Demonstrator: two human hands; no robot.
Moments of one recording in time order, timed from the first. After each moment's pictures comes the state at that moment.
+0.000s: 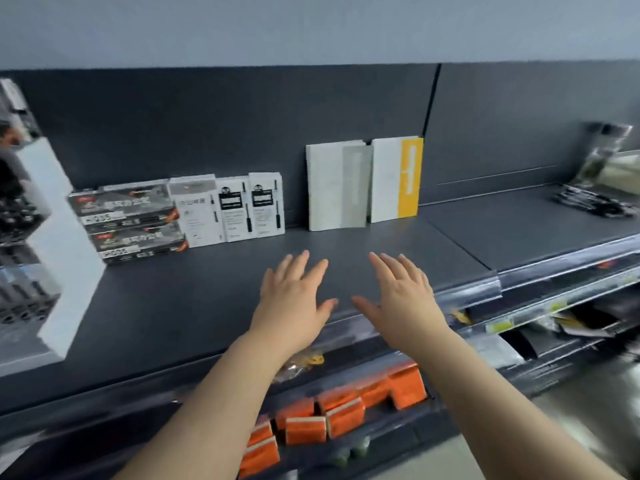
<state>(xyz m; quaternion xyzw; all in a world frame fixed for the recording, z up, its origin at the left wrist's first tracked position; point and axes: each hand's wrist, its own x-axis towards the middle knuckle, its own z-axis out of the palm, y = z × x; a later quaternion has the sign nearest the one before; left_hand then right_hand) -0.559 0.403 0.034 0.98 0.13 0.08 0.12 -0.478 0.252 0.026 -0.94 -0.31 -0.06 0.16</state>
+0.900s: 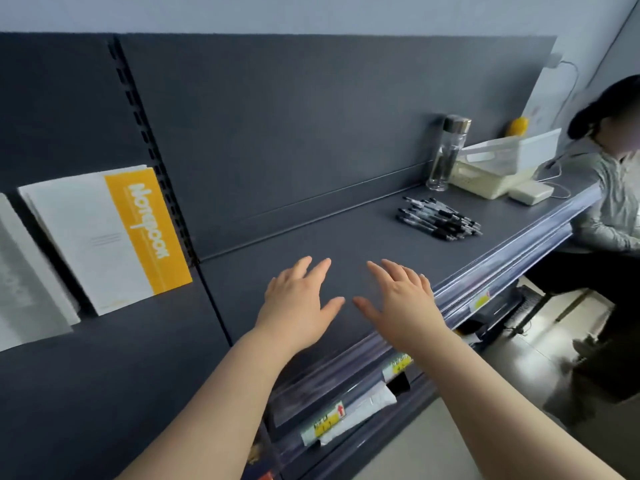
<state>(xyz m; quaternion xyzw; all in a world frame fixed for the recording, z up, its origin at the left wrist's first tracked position) -0.125 0.115 0.013 0.98 0.03 0.01 0.20 -0.082 -0.048 0.001 -0.98 -0.16 -0.02 0.11</state>
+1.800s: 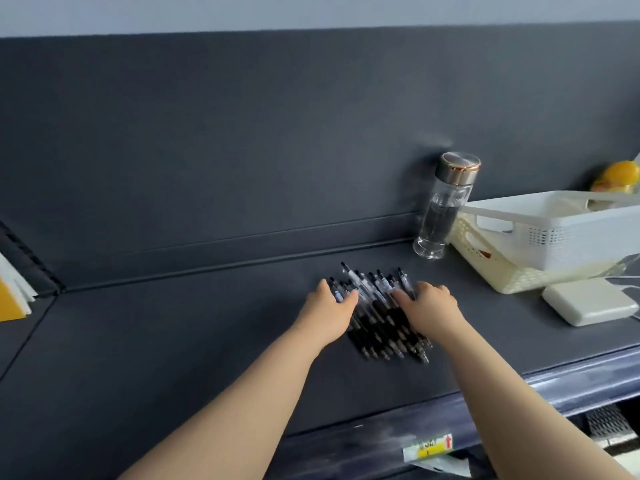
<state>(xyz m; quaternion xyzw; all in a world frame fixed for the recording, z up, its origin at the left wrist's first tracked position) 0.195 -0.104 -0.021 0.81 0.34 -0.04 0.48 0.294 -0.243 -0.025 -0.96 -0.14 0.13 0.22</state>
